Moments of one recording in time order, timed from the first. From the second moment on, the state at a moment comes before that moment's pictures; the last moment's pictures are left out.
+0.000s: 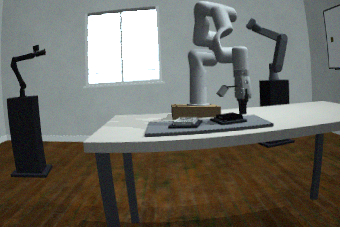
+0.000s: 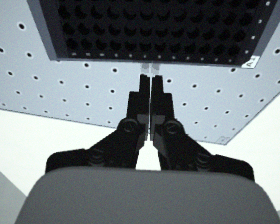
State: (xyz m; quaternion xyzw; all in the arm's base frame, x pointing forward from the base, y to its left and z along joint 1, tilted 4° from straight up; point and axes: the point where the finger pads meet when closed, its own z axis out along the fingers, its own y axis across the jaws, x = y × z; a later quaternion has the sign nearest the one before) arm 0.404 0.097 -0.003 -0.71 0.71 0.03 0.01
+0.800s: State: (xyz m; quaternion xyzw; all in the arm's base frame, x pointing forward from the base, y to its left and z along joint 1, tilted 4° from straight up) arm 0.404 0.096 -0.010 -0.71 0.71 0.03 0.01
